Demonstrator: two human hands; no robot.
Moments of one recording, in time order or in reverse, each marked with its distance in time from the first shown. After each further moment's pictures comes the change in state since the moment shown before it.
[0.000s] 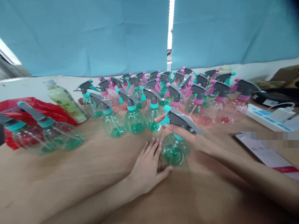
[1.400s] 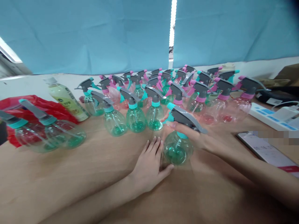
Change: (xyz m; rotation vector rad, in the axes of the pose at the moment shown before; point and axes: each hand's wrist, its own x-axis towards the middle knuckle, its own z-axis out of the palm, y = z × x) left_hand 0.001 0.002 0.000 0.132 -0.054 0.013; right_hand 0.003 -0.006 0.000 -0.075 0.039 -0.031
